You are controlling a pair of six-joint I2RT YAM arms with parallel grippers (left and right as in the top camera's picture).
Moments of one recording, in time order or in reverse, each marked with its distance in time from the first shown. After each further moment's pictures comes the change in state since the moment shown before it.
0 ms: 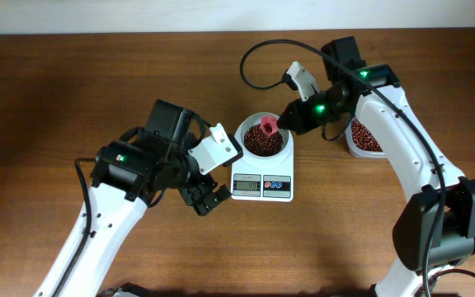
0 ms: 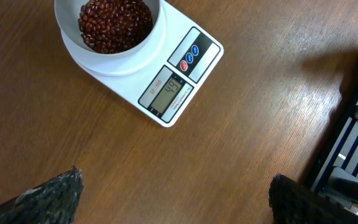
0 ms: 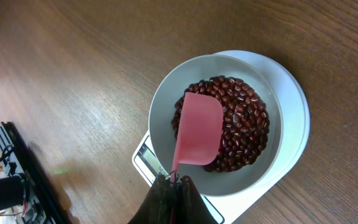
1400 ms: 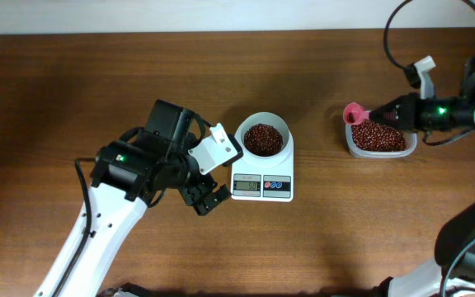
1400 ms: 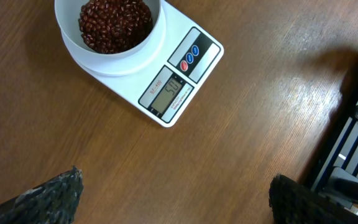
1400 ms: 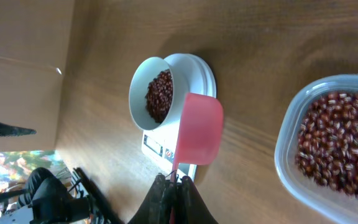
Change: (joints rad) left arm 0.000 0.000 0.000 0.000 0.000 0.000; right arm -0.580 -0.076 0.003 -0.330 -0.292 -0.217
